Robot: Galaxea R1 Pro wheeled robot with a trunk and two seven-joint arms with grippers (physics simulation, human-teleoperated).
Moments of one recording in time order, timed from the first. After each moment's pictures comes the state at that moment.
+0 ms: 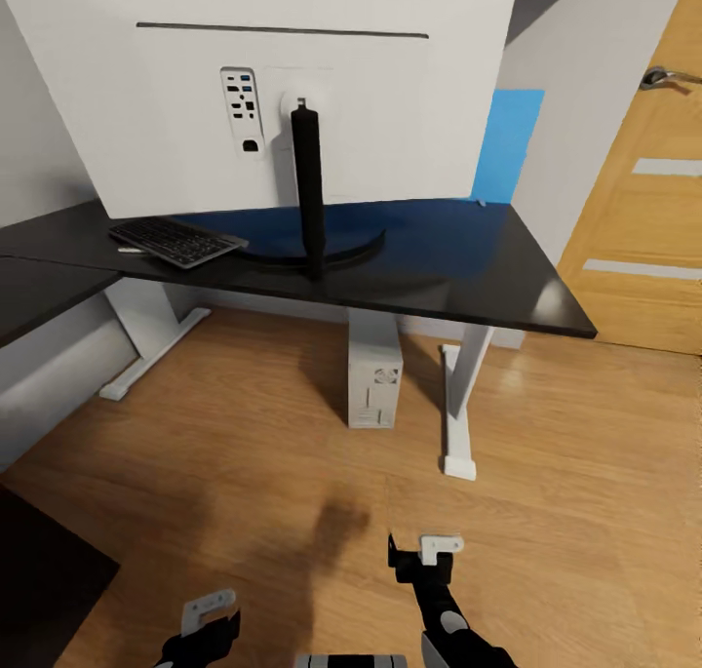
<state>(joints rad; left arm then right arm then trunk) -0.30 0.03 -0.03 -0.49 0.30 -0.01 0.08 -0.51 0.17 0.05 -0.23 0.00 -0.45 -0.13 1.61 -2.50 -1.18</state>
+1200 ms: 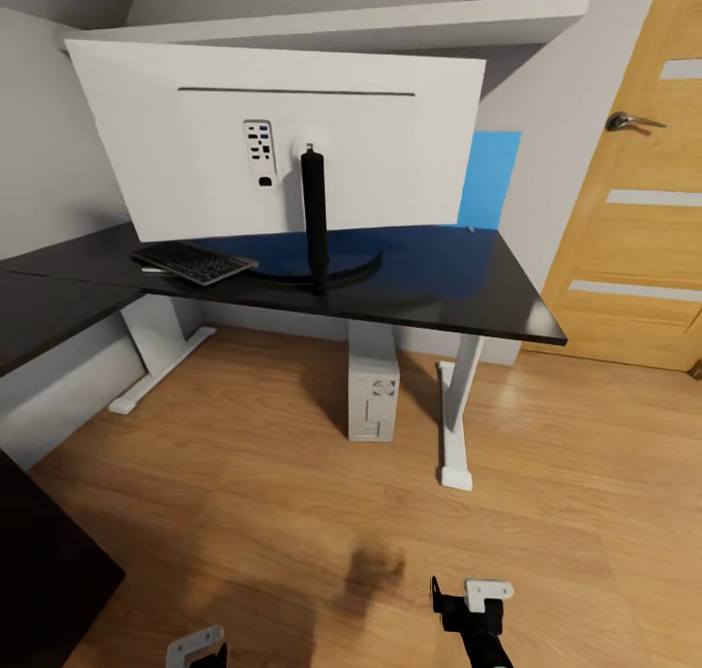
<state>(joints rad) -0.30 0.03 -0.03 -0.28 0.30 -0.26 0.08 -0.51 0.06 0.02 -0.01 0.00 -0.61 -0.12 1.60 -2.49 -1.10</state>
